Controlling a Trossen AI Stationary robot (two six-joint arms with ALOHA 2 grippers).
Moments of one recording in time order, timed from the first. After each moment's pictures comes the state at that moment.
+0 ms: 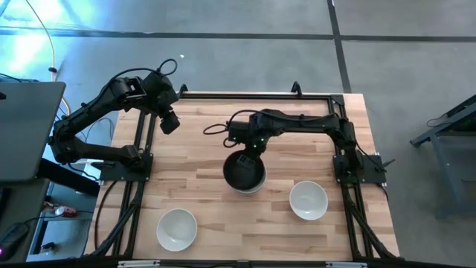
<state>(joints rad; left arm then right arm) 0.71 1.13 1.34 -1.33 -0.03 0.03 -0.03 2.05 2.08 -1.42 -0.05 0.46</state>
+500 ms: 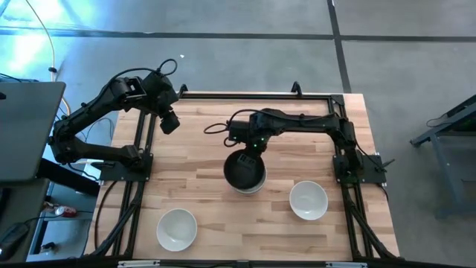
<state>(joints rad) 0.71 1.13 1.34 -1.33 -0.03 0.03 -0.03 2.05 2.08 -1.44 -0.05 0.49</state>
